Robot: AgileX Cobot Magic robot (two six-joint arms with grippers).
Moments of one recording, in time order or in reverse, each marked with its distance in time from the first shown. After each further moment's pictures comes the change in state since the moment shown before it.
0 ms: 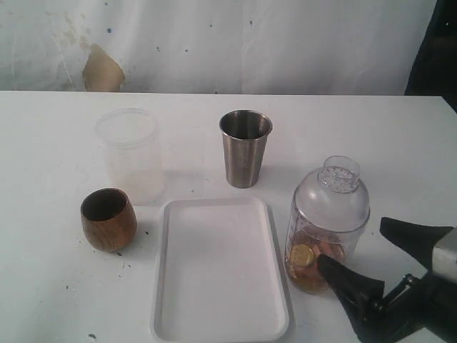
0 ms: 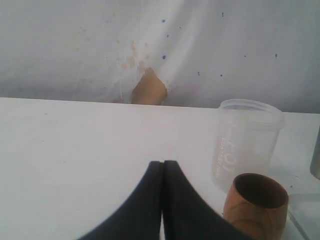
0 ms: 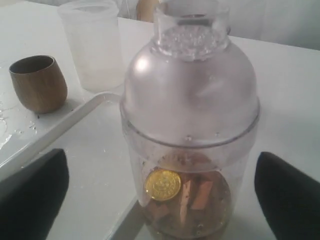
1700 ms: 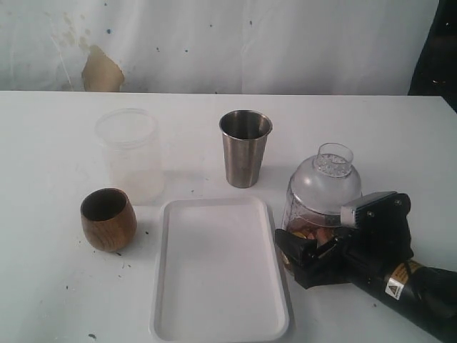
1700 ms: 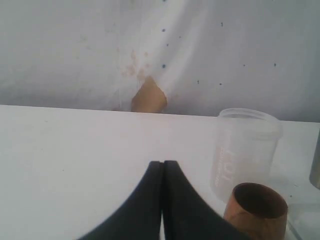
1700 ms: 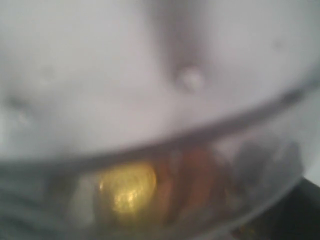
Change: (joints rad) left arm 0.000 0.000 0.000 0.000 -0.030 -0.007; right arm 0.003 0.834 -0.237 0.138 -0.476 -0.099
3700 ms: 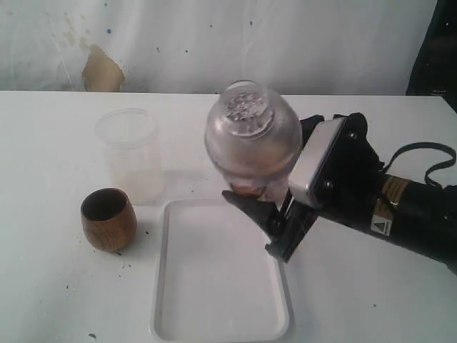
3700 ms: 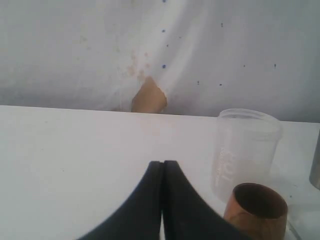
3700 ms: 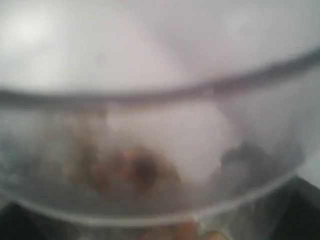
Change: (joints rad) left arm 0.000 0.000 0.000 0.000 0.000 0.000; right arm 0.092 -0.434 -0.258 -0.398 0.413 -0.173
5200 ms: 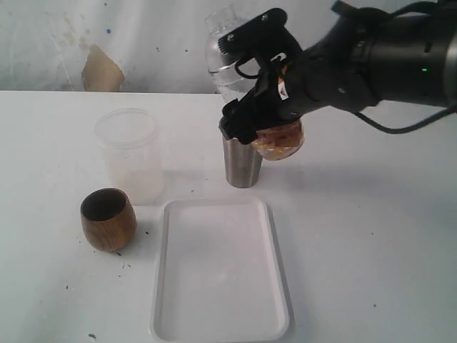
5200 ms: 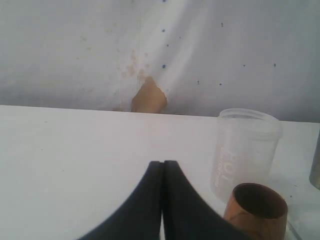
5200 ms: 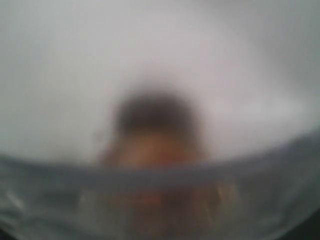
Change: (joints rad) left arm 0.000 0.000 0.000 0.000 0.000 0.000; right arm 0.184 0.290 -0.799 0.114 1.252 0.296
